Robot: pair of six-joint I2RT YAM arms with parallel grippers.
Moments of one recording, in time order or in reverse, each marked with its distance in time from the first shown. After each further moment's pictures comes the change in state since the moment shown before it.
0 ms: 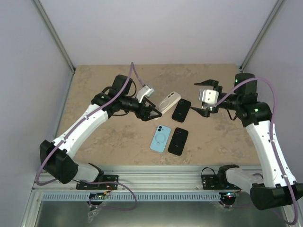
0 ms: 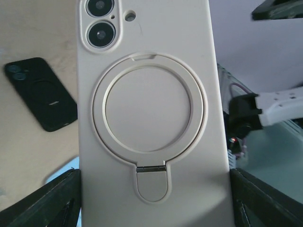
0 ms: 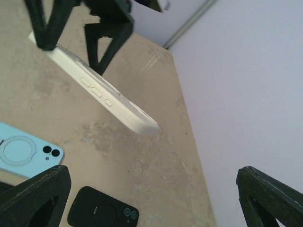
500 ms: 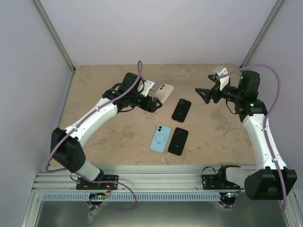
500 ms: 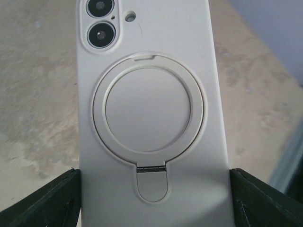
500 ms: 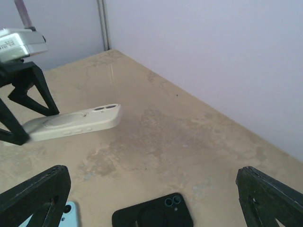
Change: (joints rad) left arm -0.038 0.170 0.070 0.043 -0.428 -0.150; right arm -0.148 0.072 -0.177 0.399 0.052 0.822
